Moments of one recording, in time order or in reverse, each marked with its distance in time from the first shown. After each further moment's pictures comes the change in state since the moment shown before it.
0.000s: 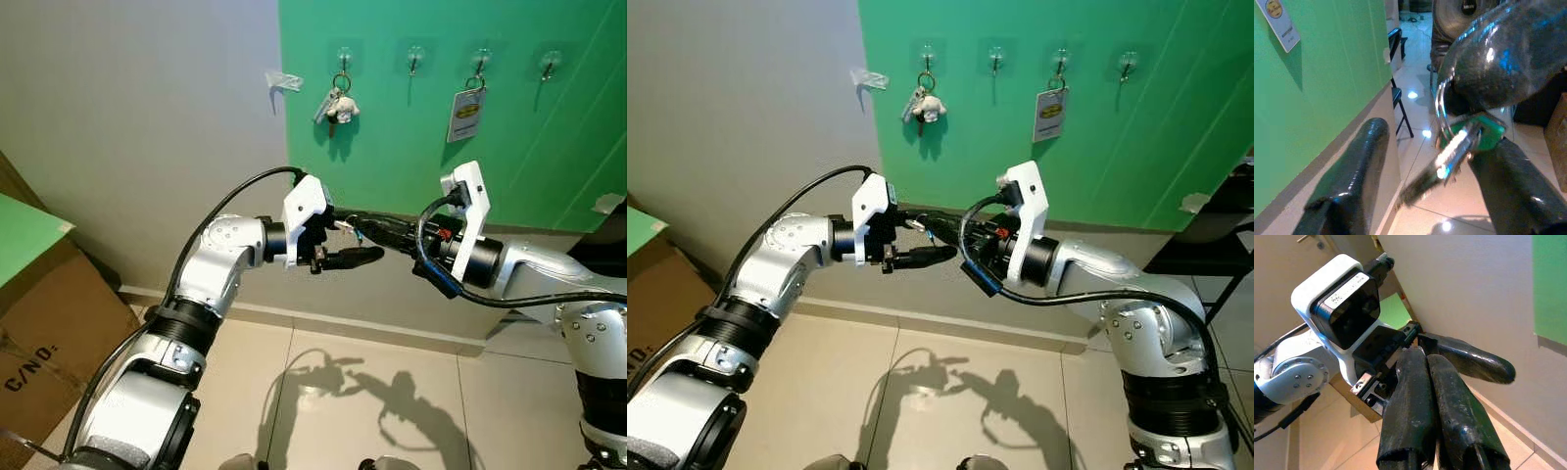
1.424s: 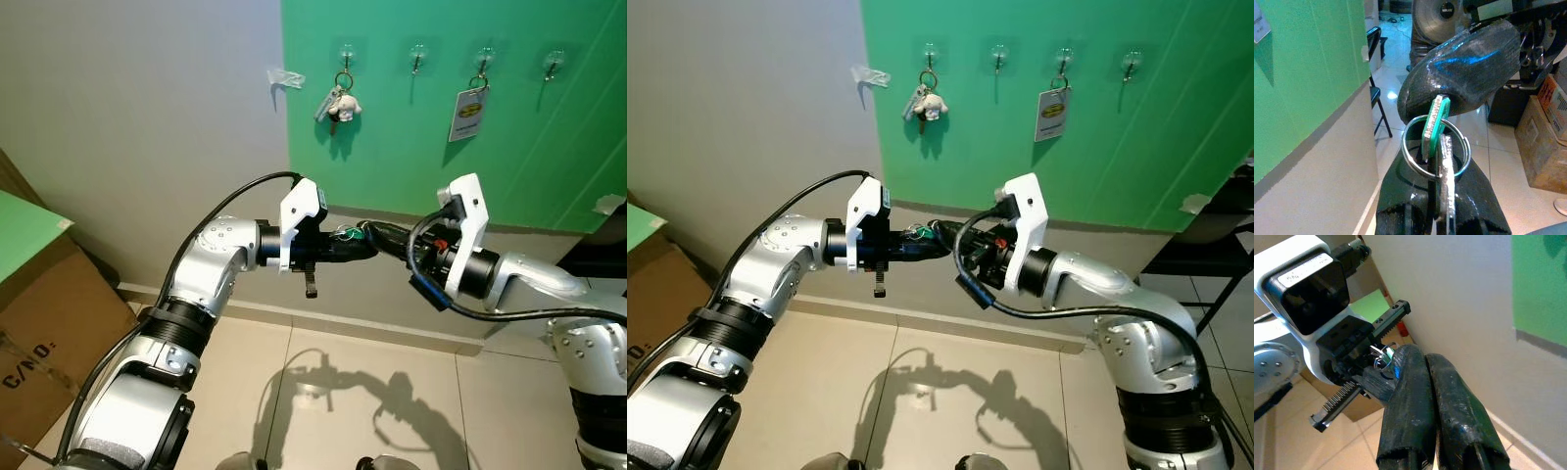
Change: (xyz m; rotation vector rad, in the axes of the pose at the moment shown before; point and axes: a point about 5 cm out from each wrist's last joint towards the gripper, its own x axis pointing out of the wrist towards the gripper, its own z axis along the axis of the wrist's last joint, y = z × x) left arm -0.007 -0.004 -0.001 -0.046 0.006 -0.083; right arm 0.000 -0.003 -0.014 -0.052 0.002 -0.089
